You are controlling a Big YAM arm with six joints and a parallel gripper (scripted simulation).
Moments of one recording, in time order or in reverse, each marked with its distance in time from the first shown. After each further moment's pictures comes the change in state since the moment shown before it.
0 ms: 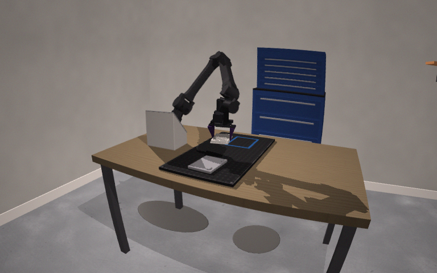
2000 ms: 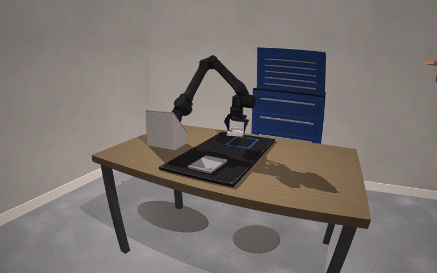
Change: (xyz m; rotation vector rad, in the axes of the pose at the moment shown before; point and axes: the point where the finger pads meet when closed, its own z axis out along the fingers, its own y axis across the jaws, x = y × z) arm 0.170 0.048 0.007 0.003 -0.002 -0.006
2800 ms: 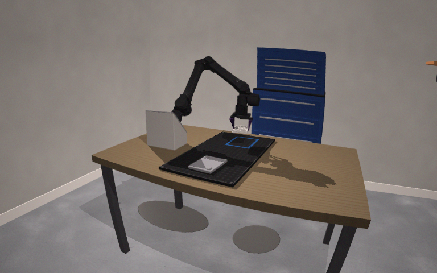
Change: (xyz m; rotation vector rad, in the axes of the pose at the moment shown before) arm 0.069 0.018 0.002 0.000 -0.002 -0.003
